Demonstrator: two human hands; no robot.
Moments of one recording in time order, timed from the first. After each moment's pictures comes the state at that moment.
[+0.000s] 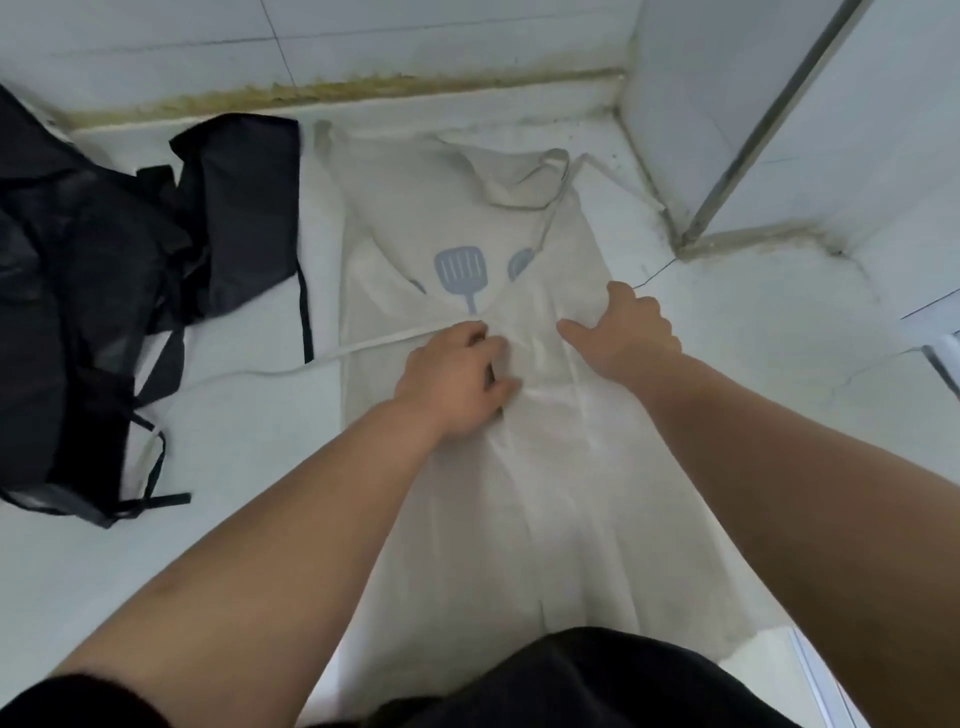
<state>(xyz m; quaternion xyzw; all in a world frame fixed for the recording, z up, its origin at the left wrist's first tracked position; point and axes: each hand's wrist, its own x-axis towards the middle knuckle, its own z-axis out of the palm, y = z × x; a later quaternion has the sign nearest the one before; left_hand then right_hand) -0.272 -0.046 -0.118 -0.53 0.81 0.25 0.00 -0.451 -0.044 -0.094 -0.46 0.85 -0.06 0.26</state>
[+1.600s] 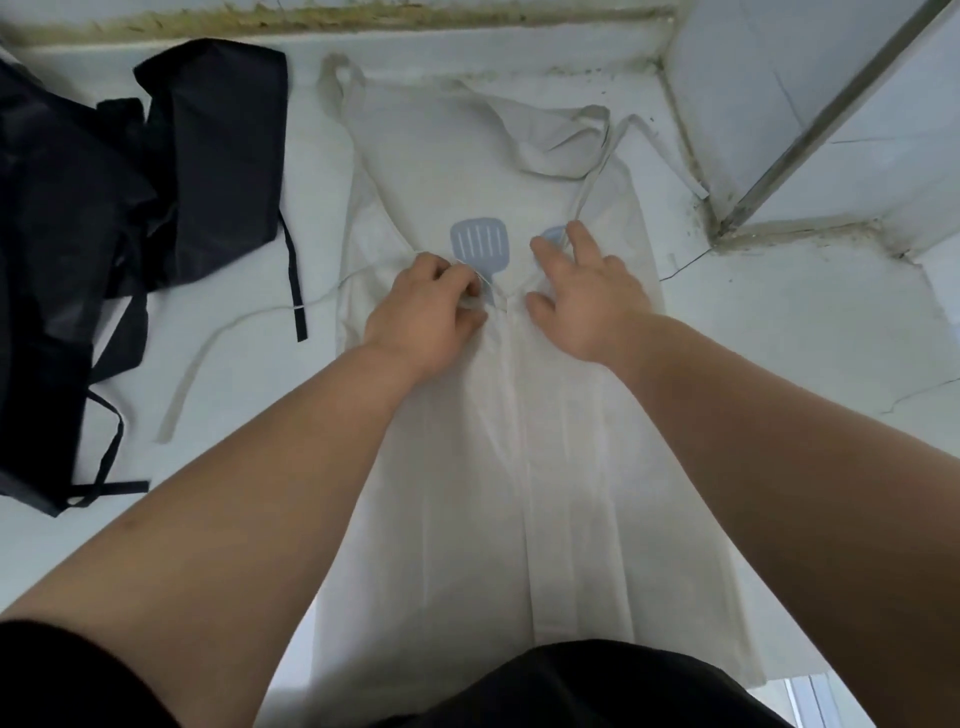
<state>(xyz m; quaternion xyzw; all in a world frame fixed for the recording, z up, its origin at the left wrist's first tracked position) -0.266 -0.095 -0.133 -0.59 0.77 0.24 -0.09 -0.442 -0.085 -0.111 -0.70 0.69 0.03 0.17</state>
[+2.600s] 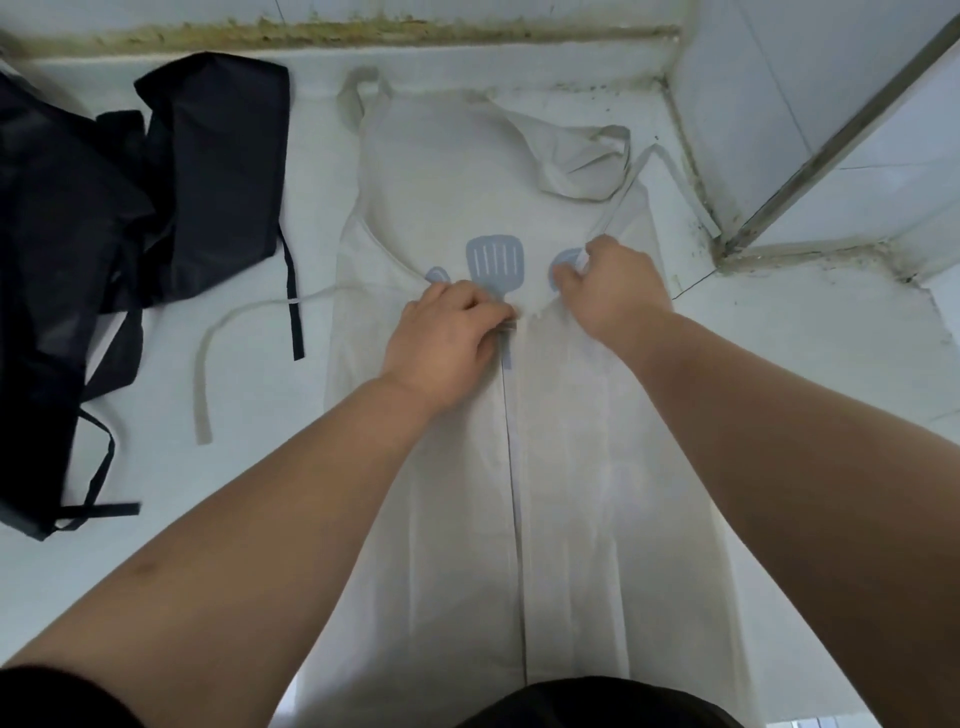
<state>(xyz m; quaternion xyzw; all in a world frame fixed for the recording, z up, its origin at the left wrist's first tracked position) -0.279 -0.092 -0.143 -0.48 0.84 0.17 -0.16 -0.456 -0.114 -0.111 -0.57 0.79 -0.09 0.23</state>
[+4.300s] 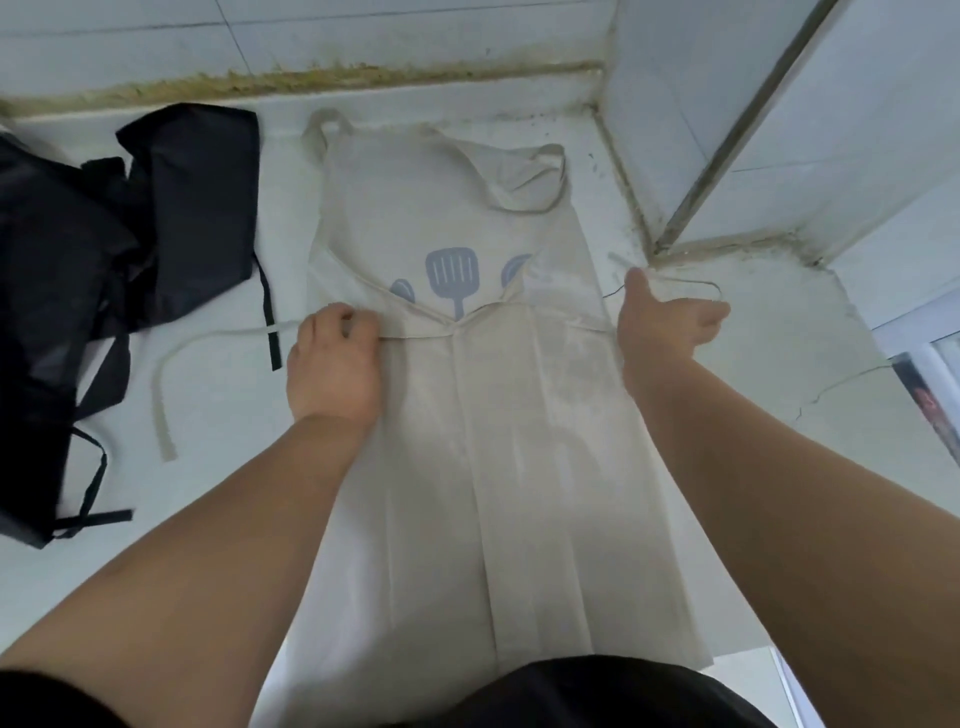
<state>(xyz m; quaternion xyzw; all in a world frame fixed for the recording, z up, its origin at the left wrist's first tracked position) -0.238 -0.063 -0.147 -0.68 0.72 0.06 -0.10 -0.487 -0.053 -0.091 -0.16 0.84 -0.43 0.28</state>
